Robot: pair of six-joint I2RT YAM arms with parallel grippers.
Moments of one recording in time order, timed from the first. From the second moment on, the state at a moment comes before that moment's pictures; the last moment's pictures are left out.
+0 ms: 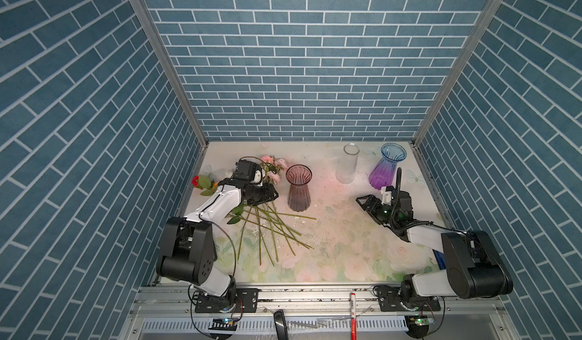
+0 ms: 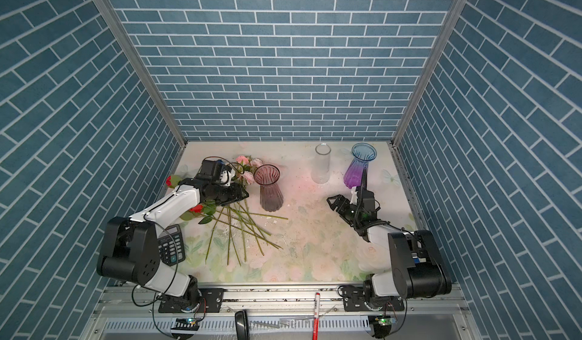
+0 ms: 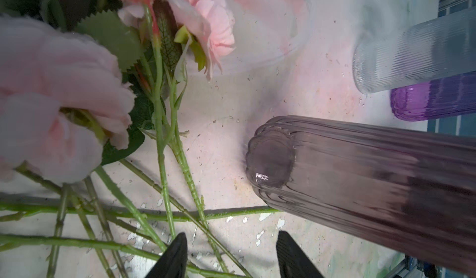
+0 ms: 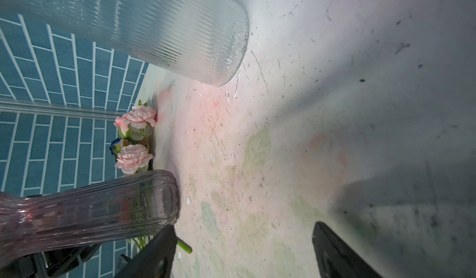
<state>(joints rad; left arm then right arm) -0.19 1.57 1.03 -0.53 0.38 -0.39 0.16 1.41 0.42 0.35 -0.46 0.84</state>
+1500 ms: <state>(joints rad) -0.13 1.59 0.89 -0.50 0.20 -0.79 0.15 1.41 0.42 0.36 -0.46 0.84</state>
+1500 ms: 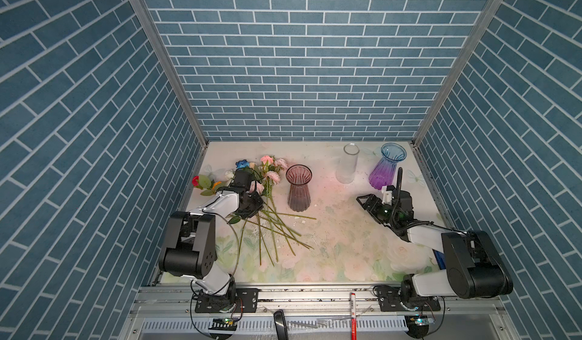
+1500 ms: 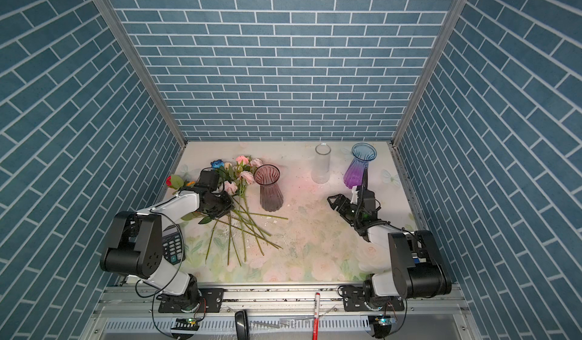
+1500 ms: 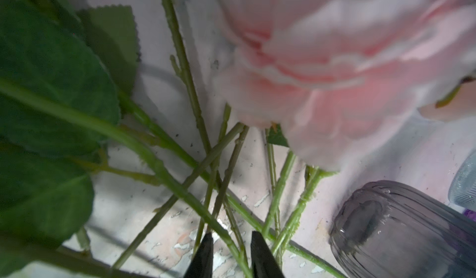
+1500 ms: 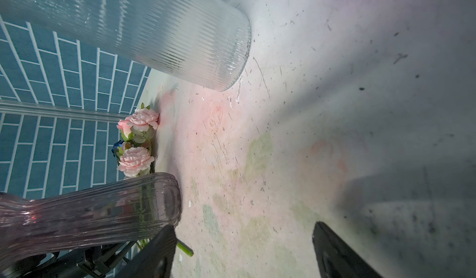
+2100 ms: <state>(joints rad) -0.06 1.40 0.94 -0.57 0.23 -0.80 0.15 1.40 0.42 0.36 -0.46 0.84</state>
